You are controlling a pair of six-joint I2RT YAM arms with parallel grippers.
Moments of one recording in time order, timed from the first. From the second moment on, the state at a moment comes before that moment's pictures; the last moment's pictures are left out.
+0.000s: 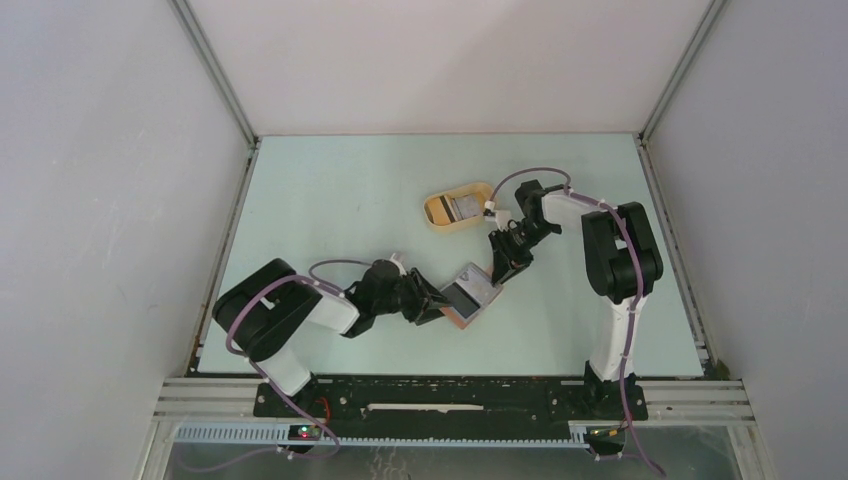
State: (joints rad) left arm -0.72 1.65 0.39 0.68 0.36 -1.41; right arm 0.28 2.02 1.32 -0.87 -0.69 -0.25
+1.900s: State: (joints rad) left arm -0.72 1.88 0.94 0.20 0.40 -1.14; right arm 0.10 2.09 1.39 -0.80 -0.88 -0.20
